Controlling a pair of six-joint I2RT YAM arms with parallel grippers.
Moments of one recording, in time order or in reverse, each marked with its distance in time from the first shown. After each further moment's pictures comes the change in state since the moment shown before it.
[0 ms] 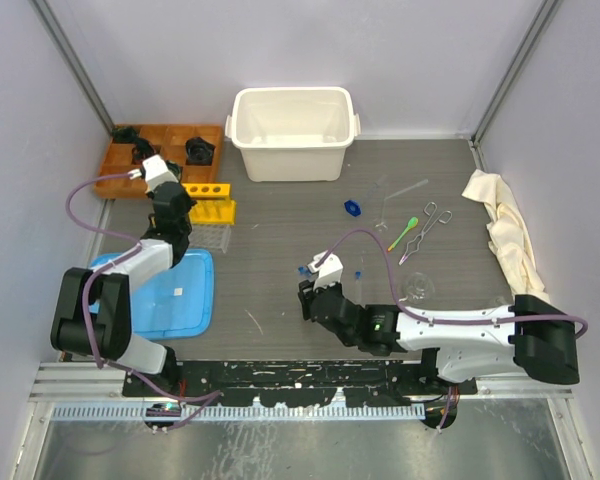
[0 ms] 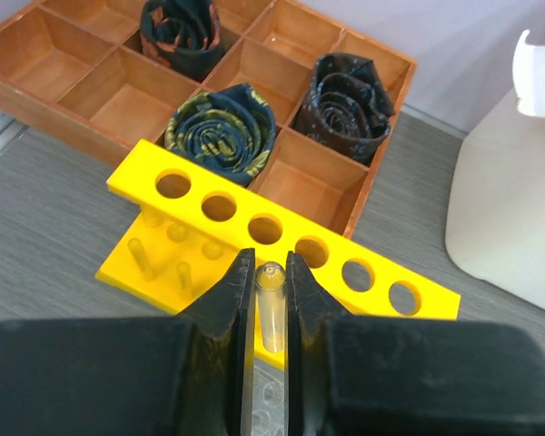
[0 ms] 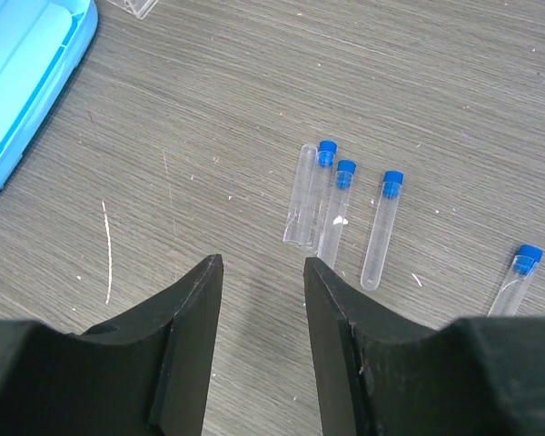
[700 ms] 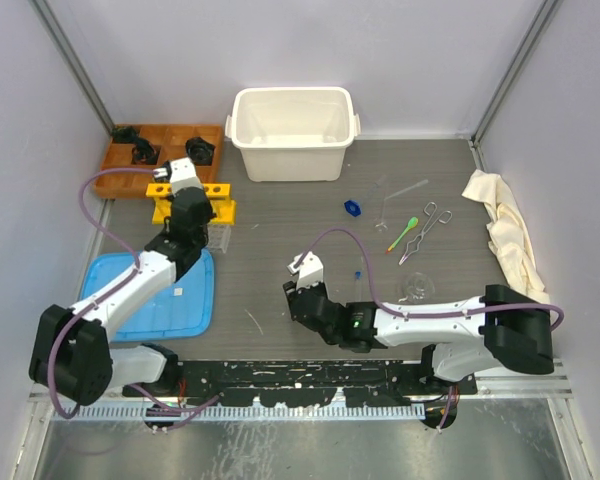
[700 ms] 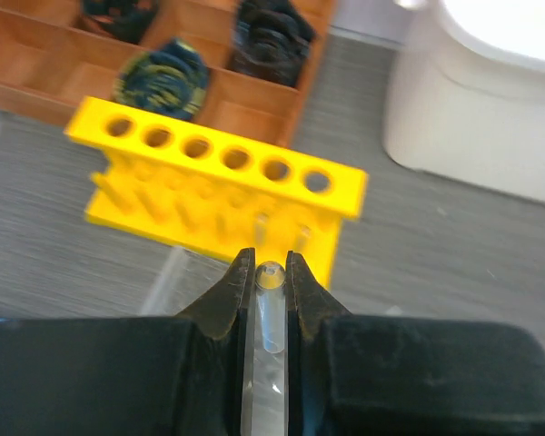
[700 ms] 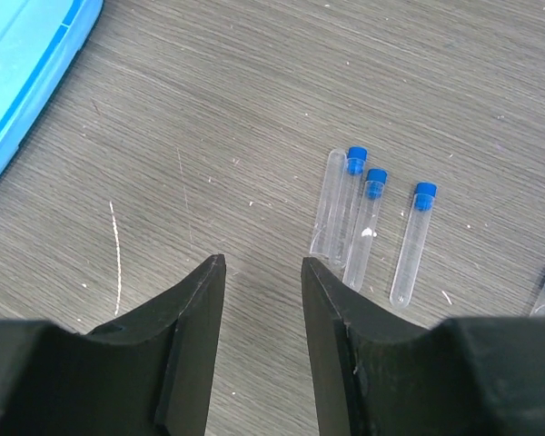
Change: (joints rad) left arm -0.275 -0.241 0.040 -0.389 -0.086 0.036; right arm 0.019 0.162 0.103 0.001 0.003 -0.014
